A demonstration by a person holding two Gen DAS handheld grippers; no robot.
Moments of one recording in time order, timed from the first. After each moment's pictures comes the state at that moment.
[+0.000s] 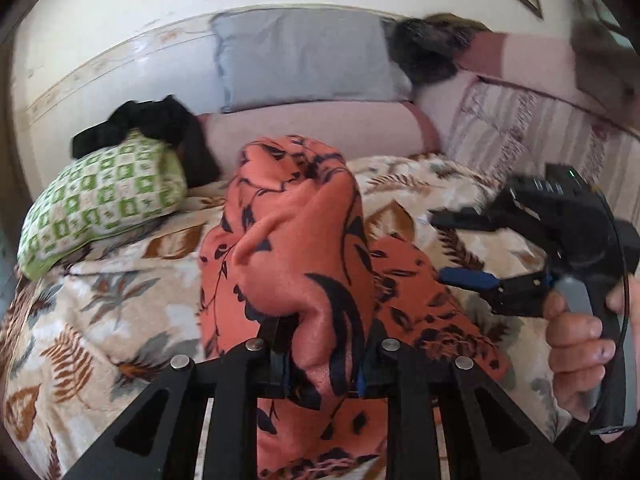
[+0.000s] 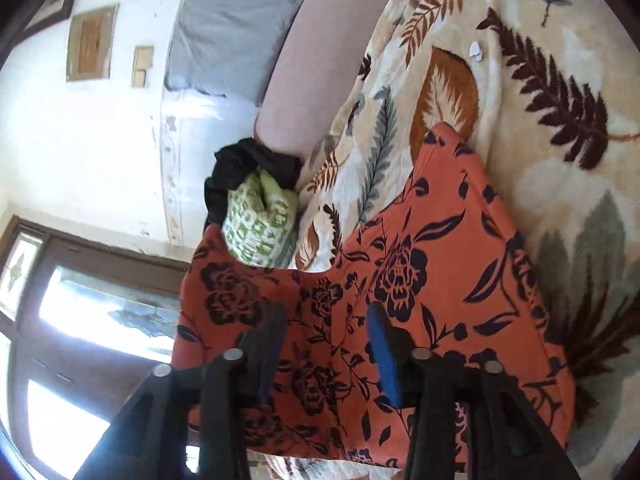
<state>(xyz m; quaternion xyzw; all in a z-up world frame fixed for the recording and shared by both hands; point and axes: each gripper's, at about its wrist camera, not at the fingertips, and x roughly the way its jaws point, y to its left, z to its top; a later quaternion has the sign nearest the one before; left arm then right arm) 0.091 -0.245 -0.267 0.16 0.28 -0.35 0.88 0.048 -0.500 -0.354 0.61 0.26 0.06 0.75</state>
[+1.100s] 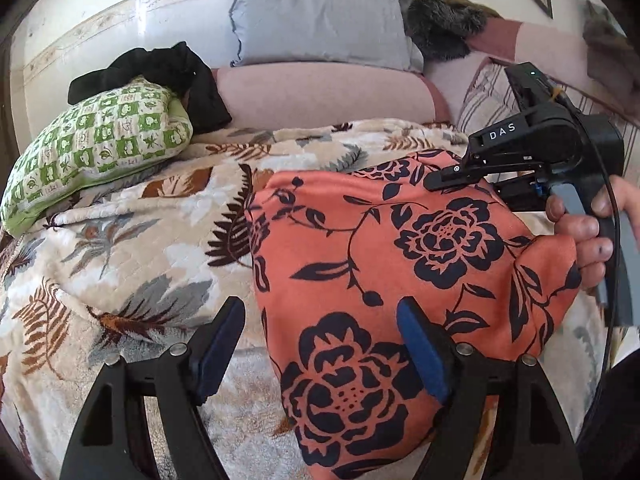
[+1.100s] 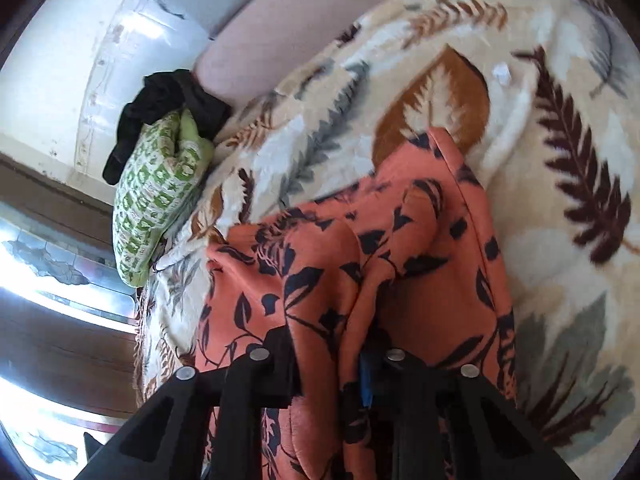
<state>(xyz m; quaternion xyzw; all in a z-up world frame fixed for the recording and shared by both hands) 0.129 -0.177 -0.330 0.11 0.31 -0.34 0.88 0.128 -0.478 -0.351 0.40 0.41 -0.03 0.82</state>
